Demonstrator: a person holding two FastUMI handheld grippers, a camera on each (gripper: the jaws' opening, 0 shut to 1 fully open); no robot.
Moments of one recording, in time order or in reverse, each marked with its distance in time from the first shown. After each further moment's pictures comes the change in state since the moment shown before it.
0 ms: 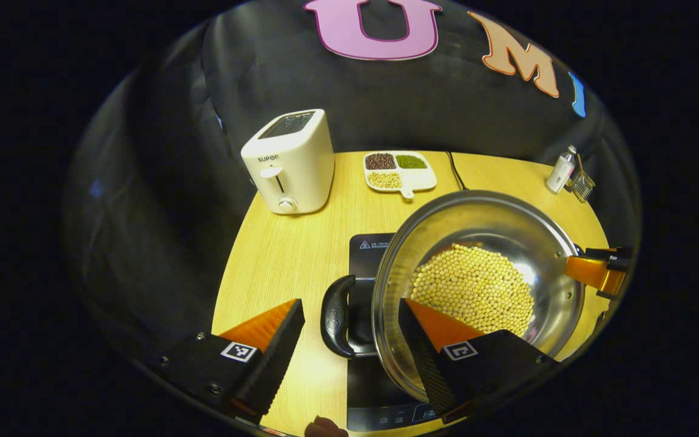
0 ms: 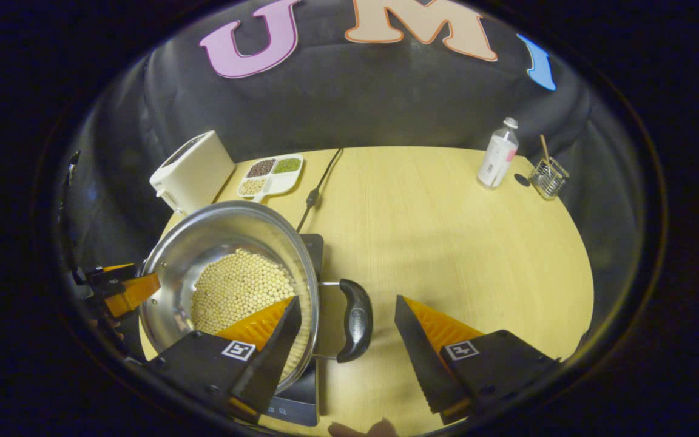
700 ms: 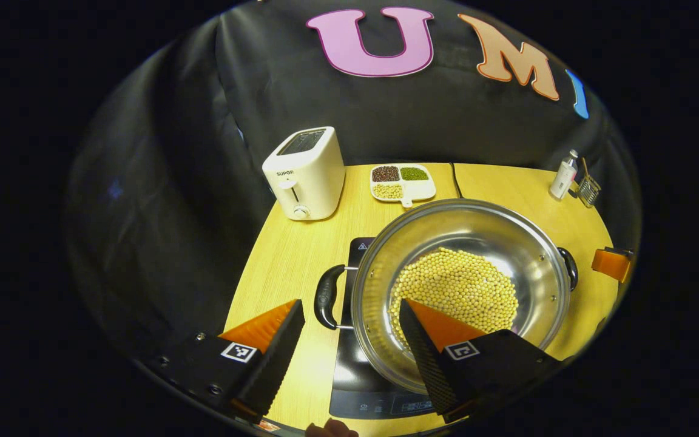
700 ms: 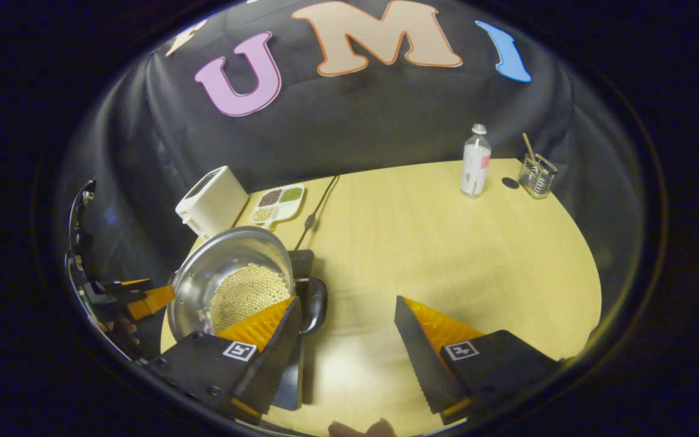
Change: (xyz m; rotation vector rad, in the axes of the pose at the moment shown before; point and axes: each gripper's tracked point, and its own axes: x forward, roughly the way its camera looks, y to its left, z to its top) left arm -0.053 -0.027 -0.001 -0.003 -0.034 0.105; right arm -0.053 -0.058 0.007 0.086 -0.104 0.109
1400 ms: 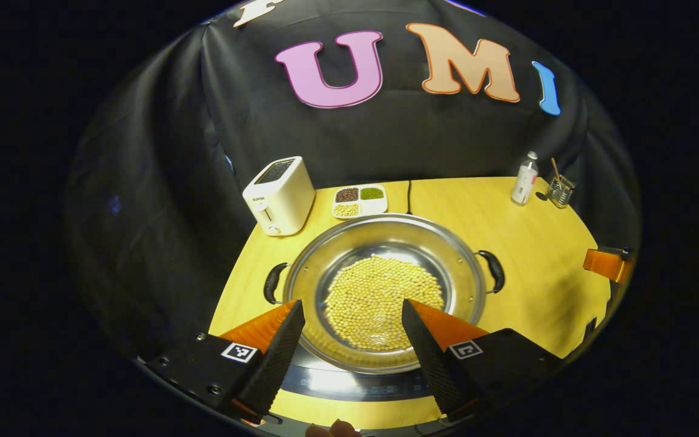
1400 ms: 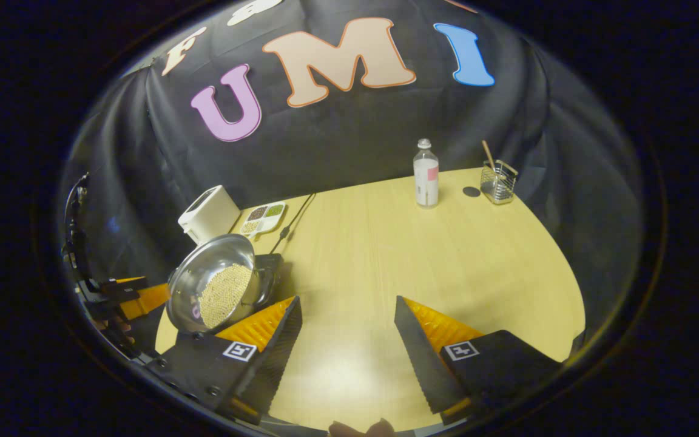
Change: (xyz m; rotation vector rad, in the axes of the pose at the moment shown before) left arm -0.078 -0.106 0.007 0.033 -0.109 -0.032; right arm -0.071 -0.095 0.001 0.004 -0.104 0.012
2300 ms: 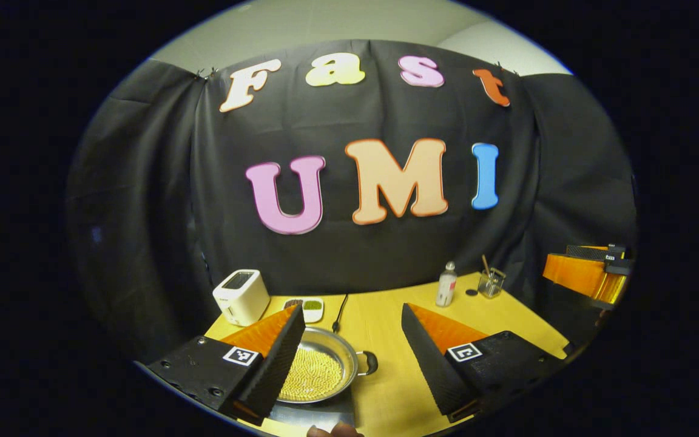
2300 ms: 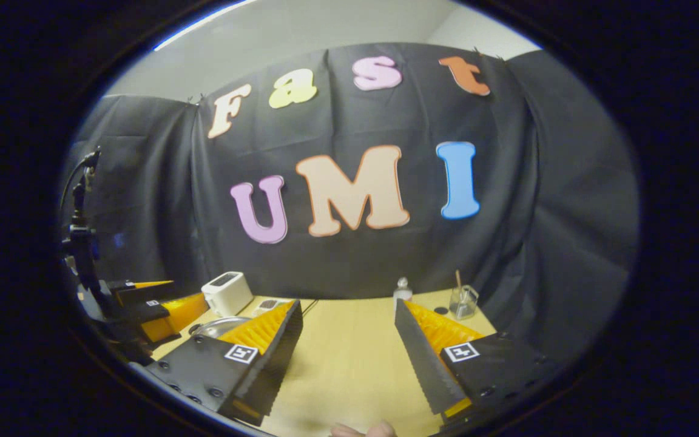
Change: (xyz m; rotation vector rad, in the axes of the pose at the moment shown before) left arm -0.156 -0.118 0.158 -0.042 -0.574 -0.125; right arm -0.160 -0.014 0.166 -0.129 -0.571 0.016
